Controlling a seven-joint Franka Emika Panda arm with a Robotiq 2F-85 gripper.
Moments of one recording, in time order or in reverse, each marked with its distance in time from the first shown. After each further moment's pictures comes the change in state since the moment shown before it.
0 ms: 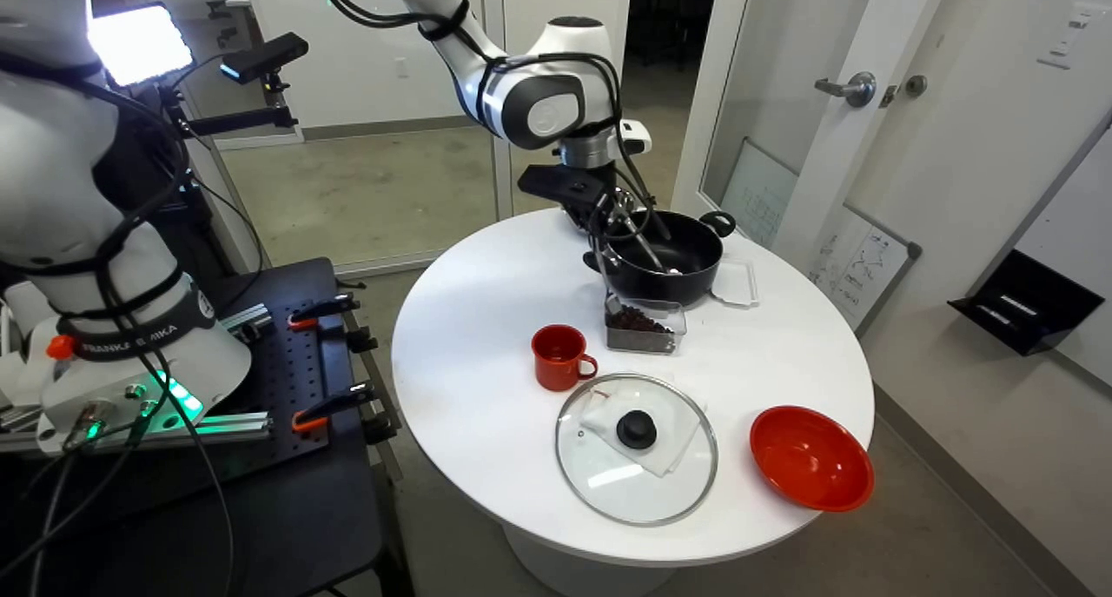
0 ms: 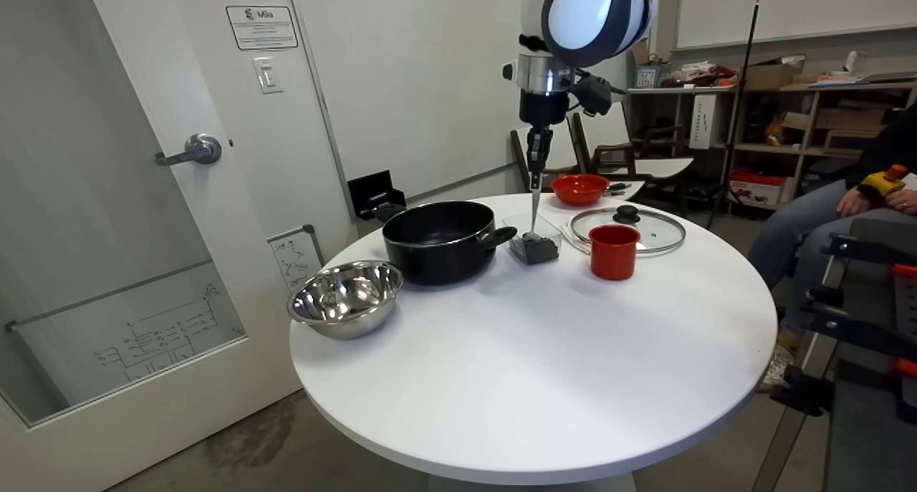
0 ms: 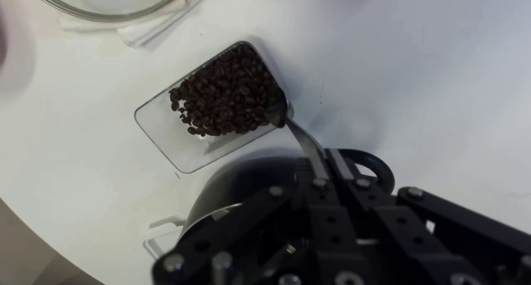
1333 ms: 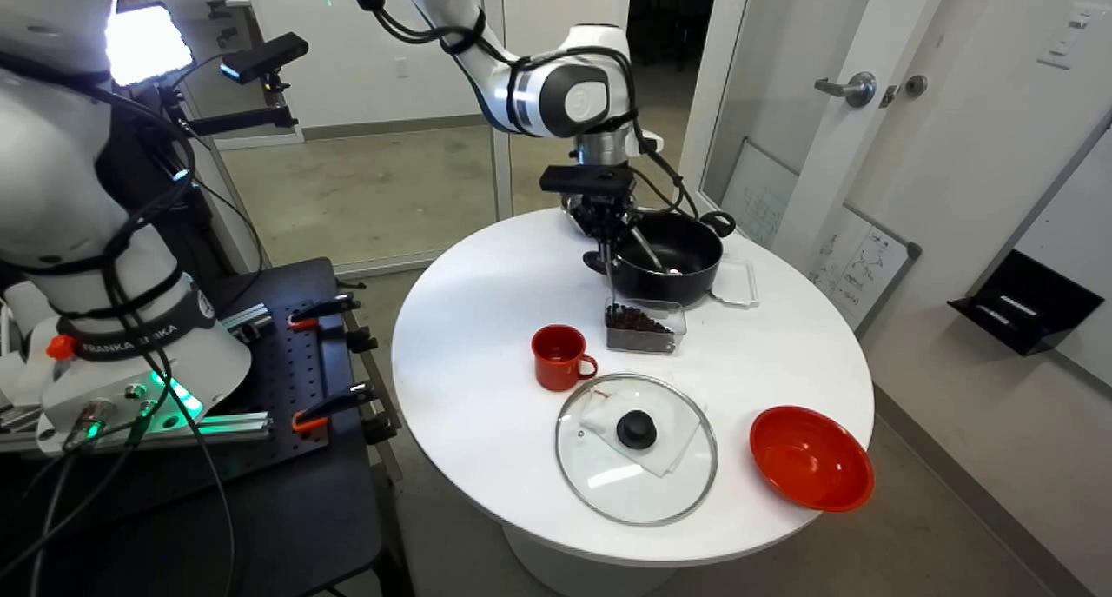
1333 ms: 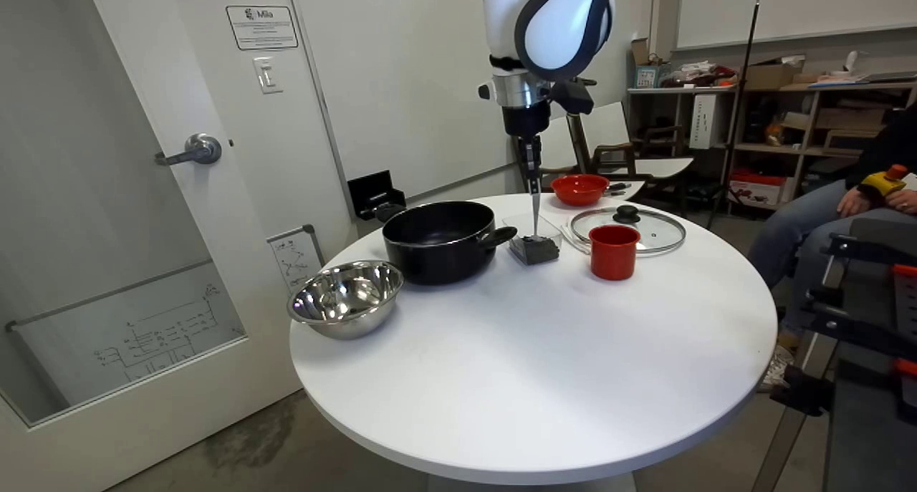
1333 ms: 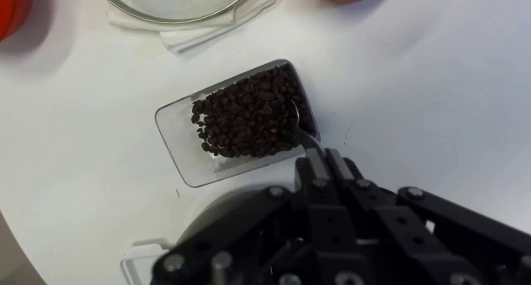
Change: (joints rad) arm 0.087 0.104 -0.063 0.180 -0.184 -0.214 -0.001
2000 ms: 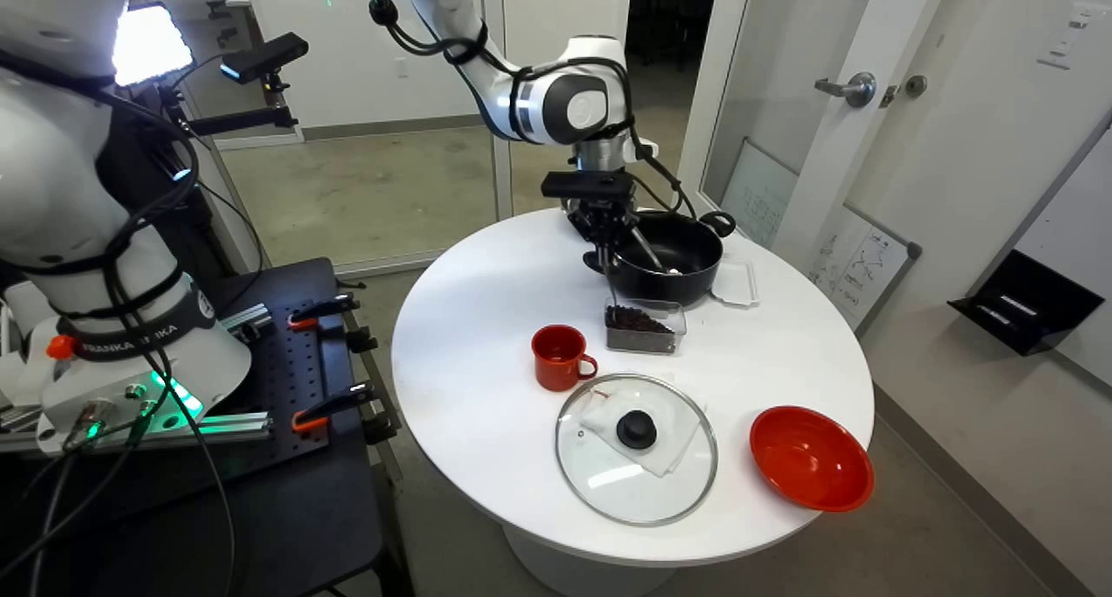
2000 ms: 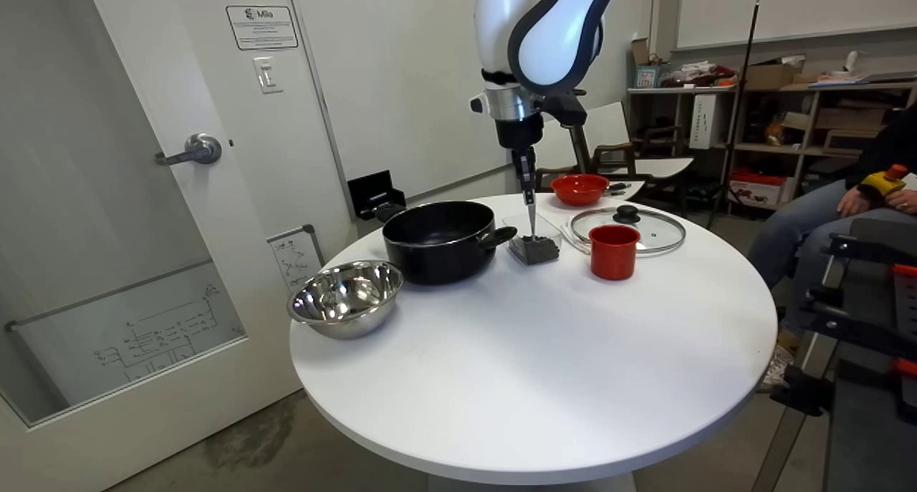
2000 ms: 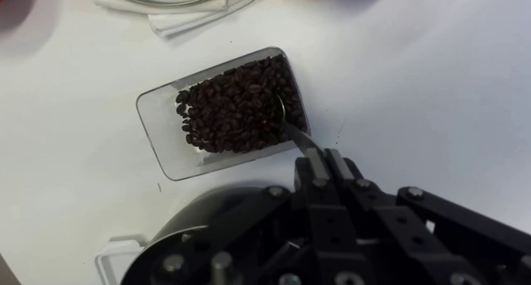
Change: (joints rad) arm 0.015 0.049 0.008 0.035 -0.022 -0.004 -0.013
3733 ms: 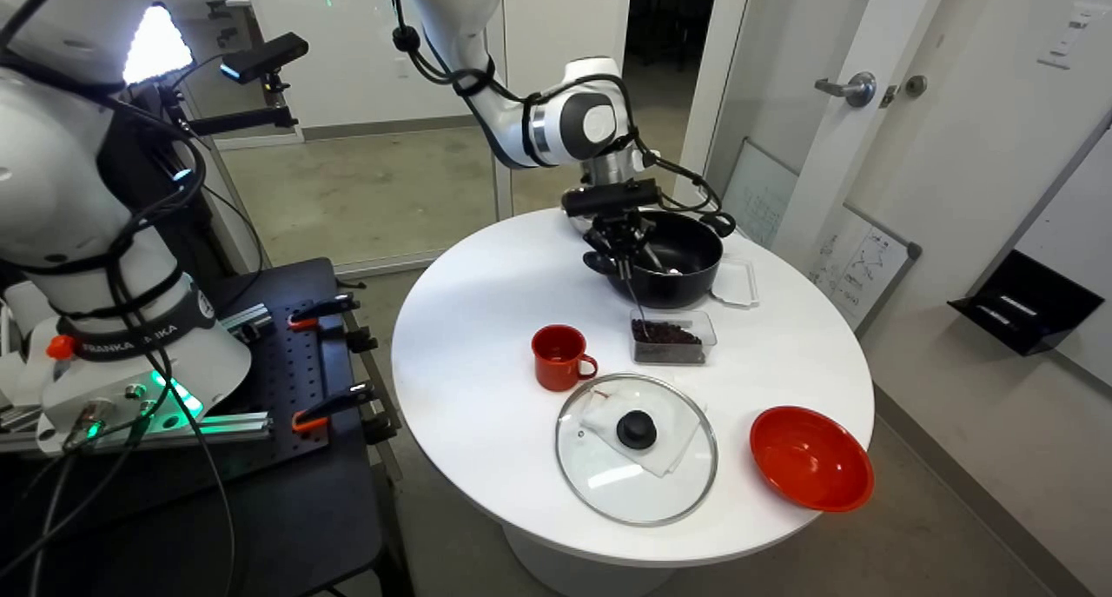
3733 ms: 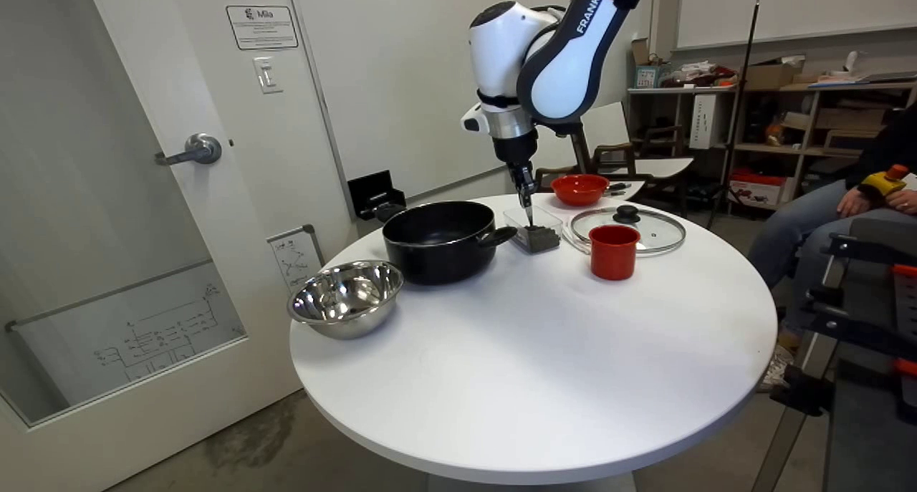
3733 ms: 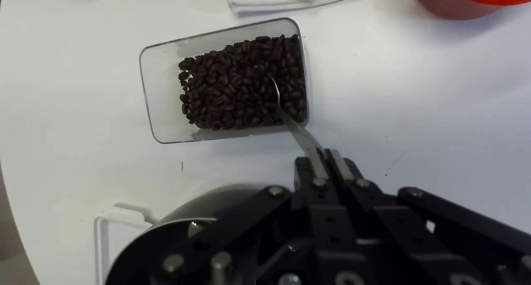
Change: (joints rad) arm 0.042 0.089 -0.066 0.071 -0.200 0.059 -0.088
